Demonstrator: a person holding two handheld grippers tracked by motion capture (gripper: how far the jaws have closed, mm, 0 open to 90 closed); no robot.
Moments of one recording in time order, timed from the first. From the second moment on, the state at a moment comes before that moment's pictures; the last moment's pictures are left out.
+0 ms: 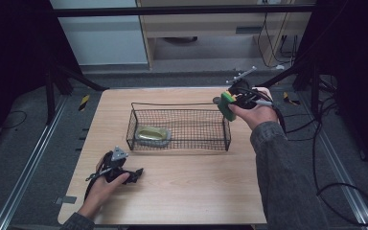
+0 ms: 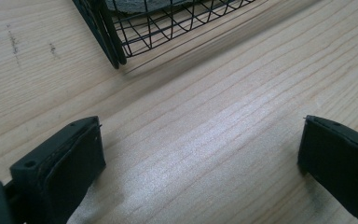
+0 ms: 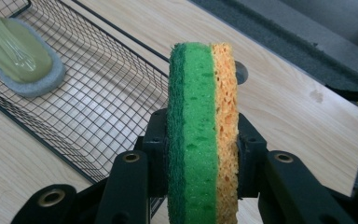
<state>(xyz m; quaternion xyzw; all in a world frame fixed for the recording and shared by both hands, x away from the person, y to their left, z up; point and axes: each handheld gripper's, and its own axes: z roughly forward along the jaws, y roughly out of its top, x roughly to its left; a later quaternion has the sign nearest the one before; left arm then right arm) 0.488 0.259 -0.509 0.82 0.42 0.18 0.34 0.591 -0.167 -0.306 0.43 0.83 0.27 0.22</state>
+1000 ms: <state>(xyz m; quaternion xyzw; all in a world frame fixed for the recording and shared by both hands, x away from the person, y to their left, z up) 0.489 0.259 -0.509 0.82 0.42 0.18 0.34 0.621 -0.155 -0.361 0.44 0.84 0.27 0.17</state>
